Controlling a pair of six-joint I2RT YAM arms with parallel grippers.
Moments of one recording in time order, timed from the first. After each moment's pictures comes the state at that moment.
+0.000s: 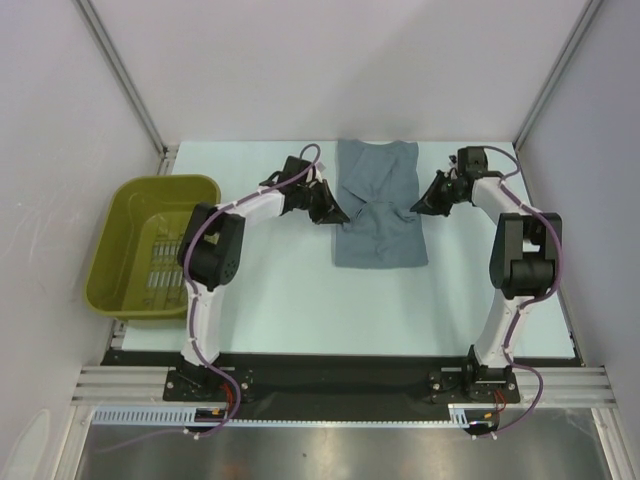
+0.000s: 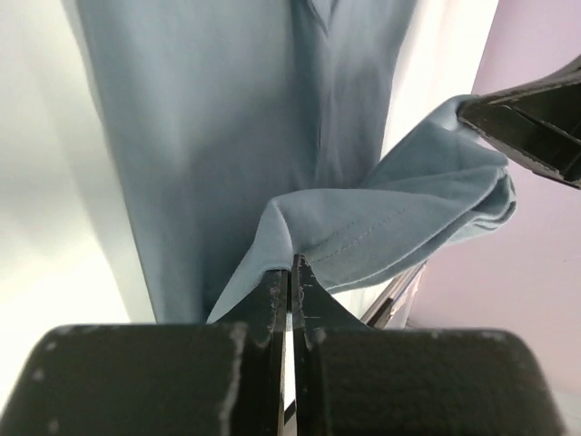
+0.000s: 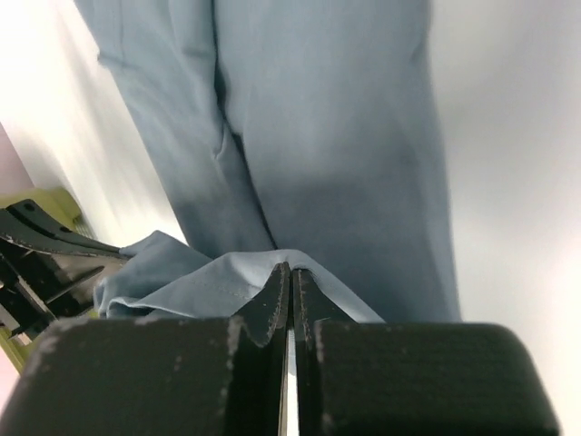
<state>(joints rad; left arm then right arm) -0.44 2.15 1.56 -0.23 0.62 -0.82 0.00 1.94 1.44 -0.50 -0.49 0.55</state>
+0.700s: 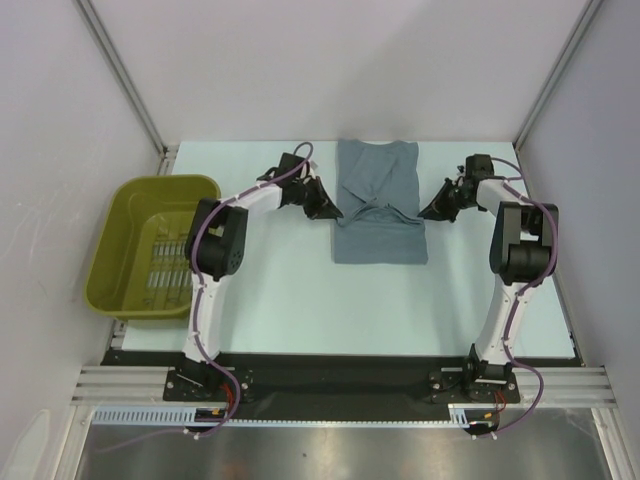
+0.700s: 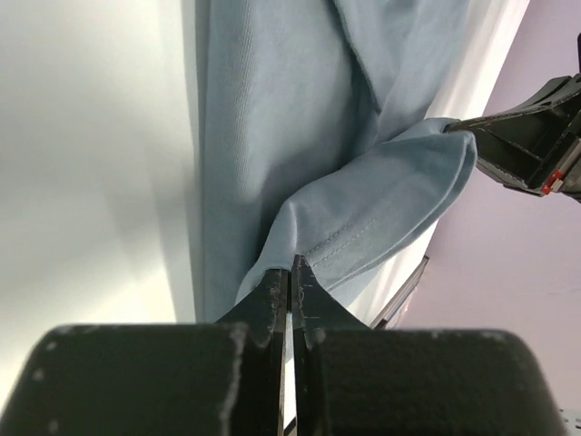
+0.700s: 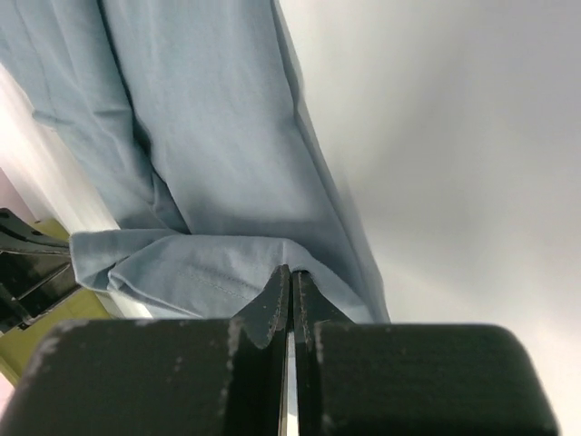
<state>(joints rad) -0.37 2.29 1.71 -0.30 0.64 -0.83 -0.08 2.08 1.48 -0.48 -0.53 0.55</state>
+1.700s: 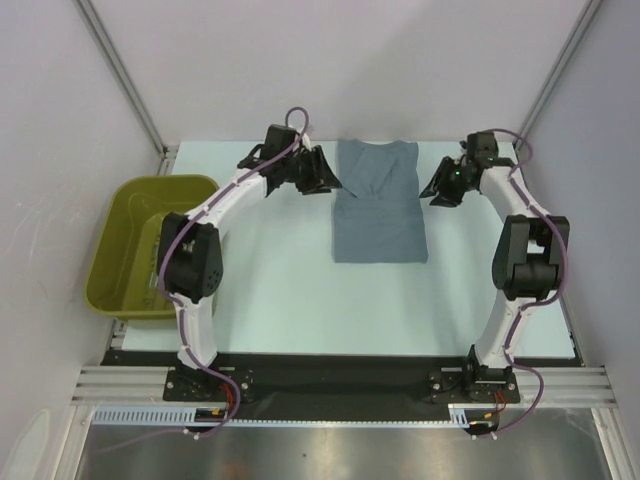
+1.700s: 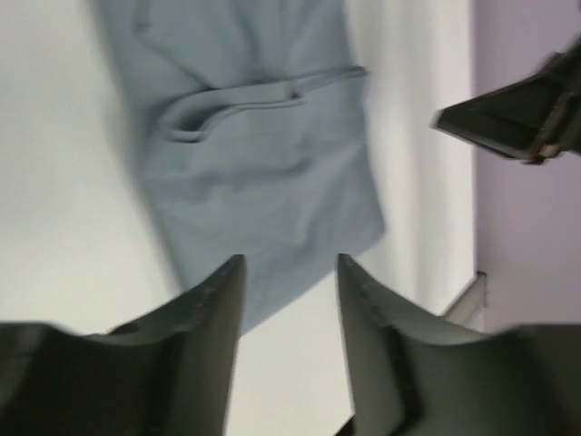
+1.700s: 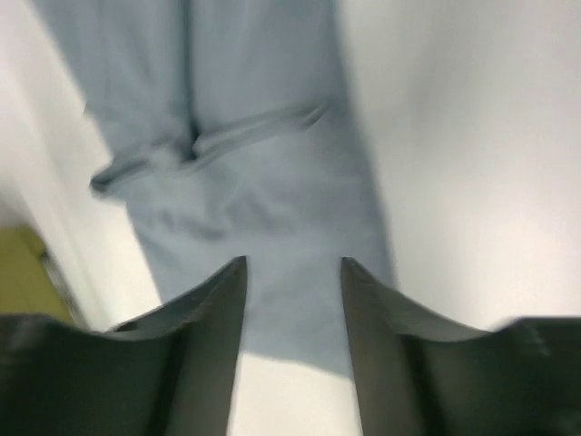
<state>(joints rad) -0.38 2.01 1.71 -0.43 0.43 -0.60 -0.06 1.98 1.63 -0.63 -0.37 0.46</state>
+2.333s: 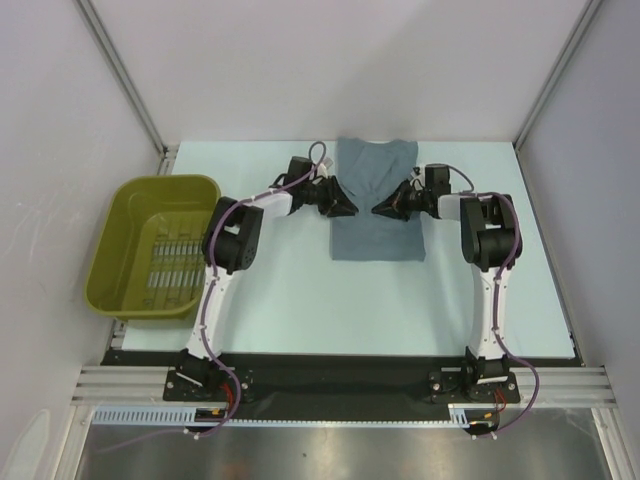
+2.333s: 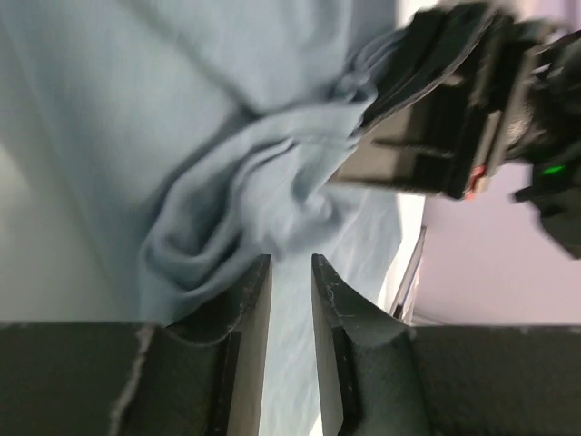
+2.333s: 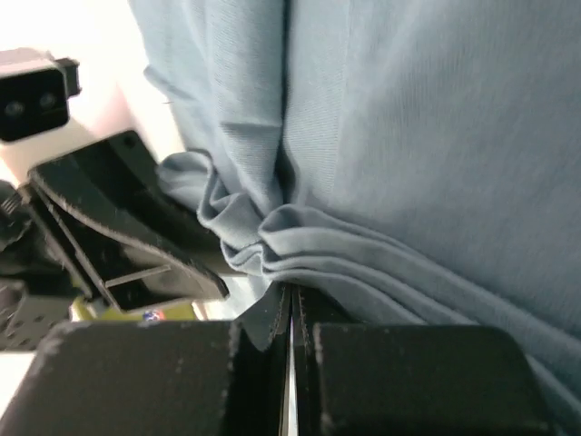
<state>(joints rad) -0.40 2.47 1.80 -0.02 0.82 -0.80 0.10 2.31 1.48 0.05 -0.80 0.81</state>
